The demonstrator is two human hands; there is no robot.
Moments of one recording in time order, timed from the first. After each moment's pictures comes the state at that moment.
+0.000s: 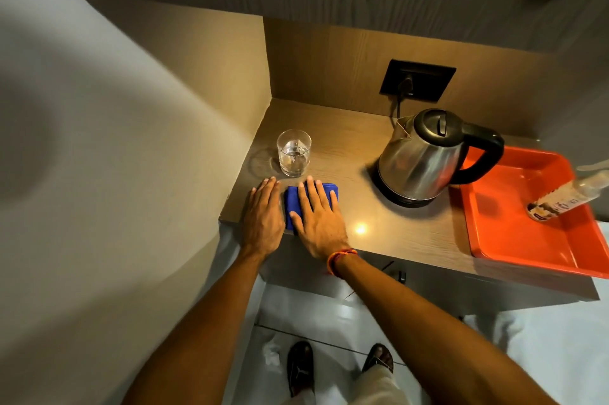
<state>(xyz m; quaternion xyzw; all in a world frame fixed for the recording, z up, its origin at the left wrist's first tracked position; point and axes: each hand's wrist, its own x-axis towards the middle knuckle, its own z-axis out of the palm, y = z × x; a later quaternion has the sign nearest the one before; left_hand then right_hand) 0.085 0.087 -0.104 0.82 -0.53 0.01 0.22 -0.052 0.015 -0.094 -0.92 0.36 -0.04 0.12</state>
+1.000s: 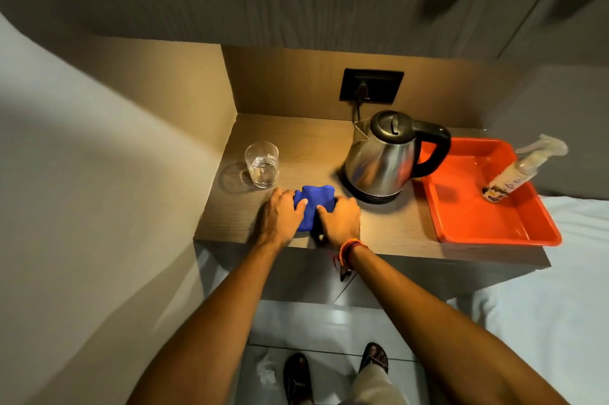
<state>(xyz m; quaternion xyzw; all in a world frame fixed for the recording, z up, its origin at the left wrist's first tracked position) 0.028 0.016 -0.072 0.81 -0.51 -0.14 0.25 -0.107 -0.024 -0.059 -0.67 0.64 -0.18 0.32</state>
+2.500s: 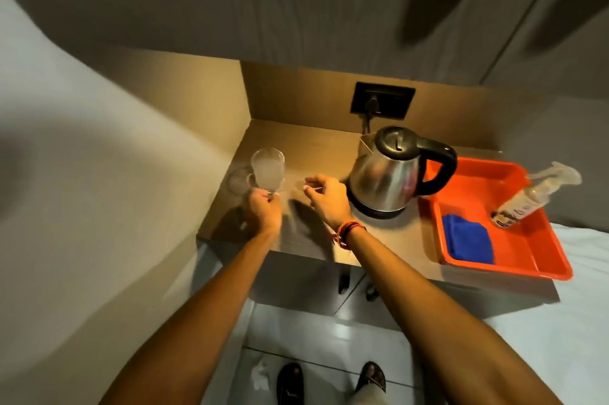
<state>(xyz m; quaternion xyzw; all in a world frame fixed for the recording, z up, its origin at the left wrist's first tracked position) 0.038 0.011 -0.043 0.82 -0.15 -0.18 0.53 -0.085 -0.054 0.000 -0.73 0.45 -0.22 0.47</state>
